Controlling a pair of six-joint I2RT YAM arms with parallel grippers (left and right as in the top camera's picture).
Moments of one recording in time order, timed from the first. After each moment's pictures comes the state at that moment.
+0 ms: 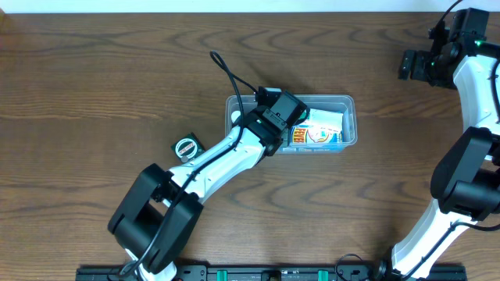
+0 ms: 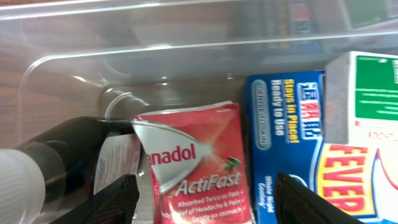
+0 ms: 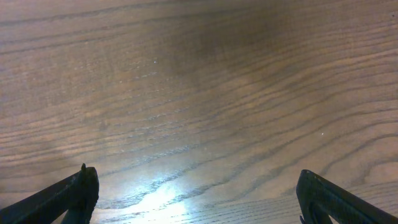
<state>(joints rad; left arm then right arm) -0.73 1.85 1.27 -0.55 -0.30 -0.60 -0.26 2.07 1.77 -0.82 -0.07 -0.01</state>
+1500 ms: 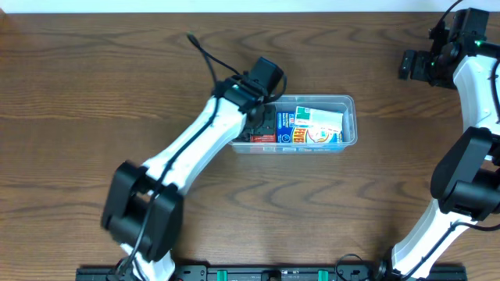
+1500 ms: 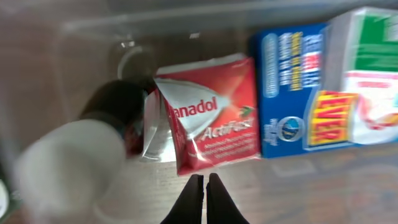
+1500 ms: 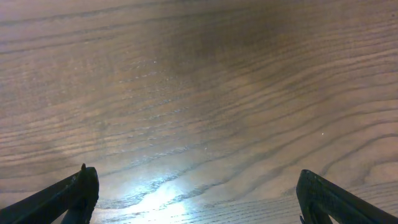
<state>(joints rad) -0.58 1.89 1.50 -0.93 0.00 -0.48 -0.26 2.07 1.77 -0.82 -0.07 -0.01</state>
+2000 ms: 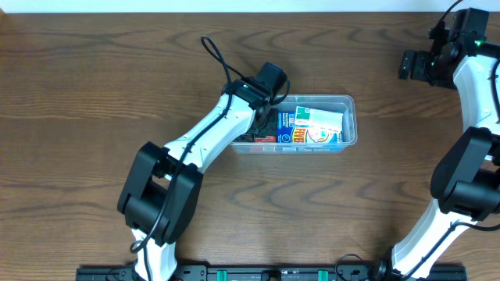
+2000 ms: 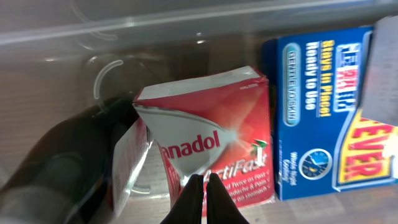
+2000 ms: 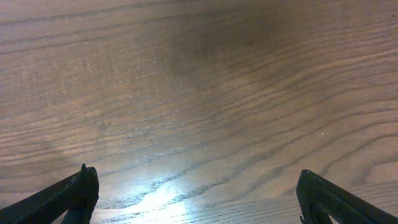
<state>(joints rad) -0.58 1.99 1.50 -0.86 0.00 -0.46 -0.26 2.07 1.77 -0.82 -0.07 -0.01</state>
